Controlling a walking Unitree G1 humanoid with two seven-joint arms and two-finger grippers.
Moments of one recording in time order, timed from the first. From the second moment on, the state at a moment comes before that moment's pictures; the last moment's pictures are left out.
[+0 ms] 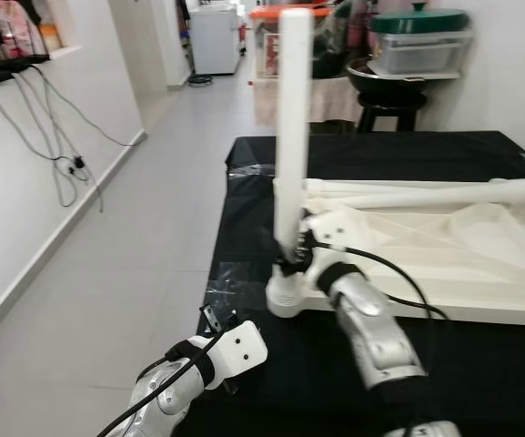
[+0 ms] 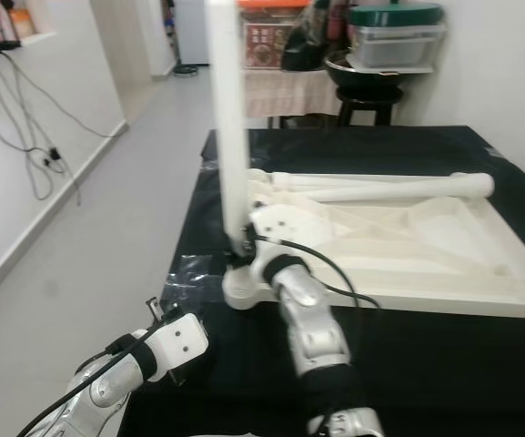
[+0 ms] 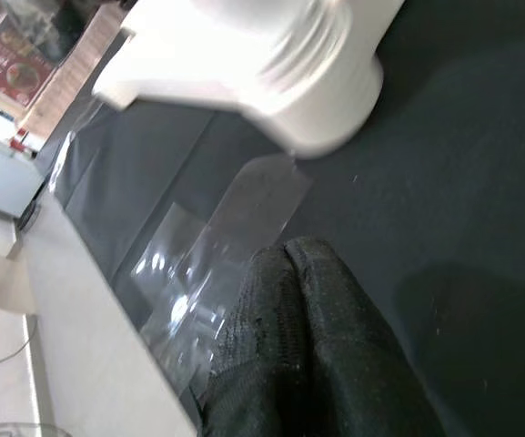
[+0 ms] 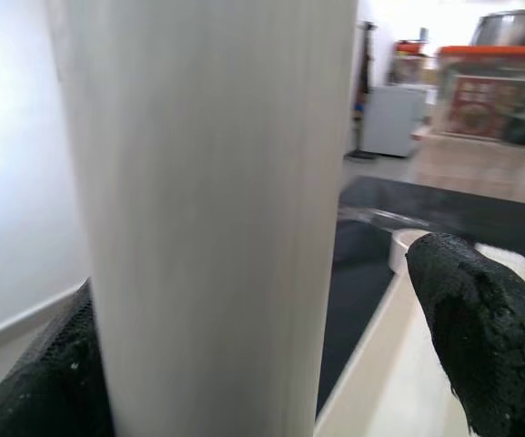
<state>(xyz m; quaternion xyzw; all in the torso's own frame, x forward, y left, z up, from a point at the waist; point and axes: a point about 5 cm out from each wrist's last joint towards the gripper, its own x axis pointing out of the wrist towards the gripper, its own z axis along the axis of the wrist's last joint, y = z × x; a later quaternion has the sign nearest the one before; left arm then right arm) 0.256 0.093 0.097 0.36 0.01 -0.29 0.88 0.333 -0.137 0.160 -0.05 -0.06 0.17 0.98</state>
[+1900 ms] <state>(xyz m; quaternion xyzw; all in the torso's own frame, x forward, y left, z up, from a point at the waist) 0.262 0.100 0.106 0.37 0.00 -0.29 0.88 0.322 -0.086 0.159 -0.02 0.00 0.18 0.98</state>
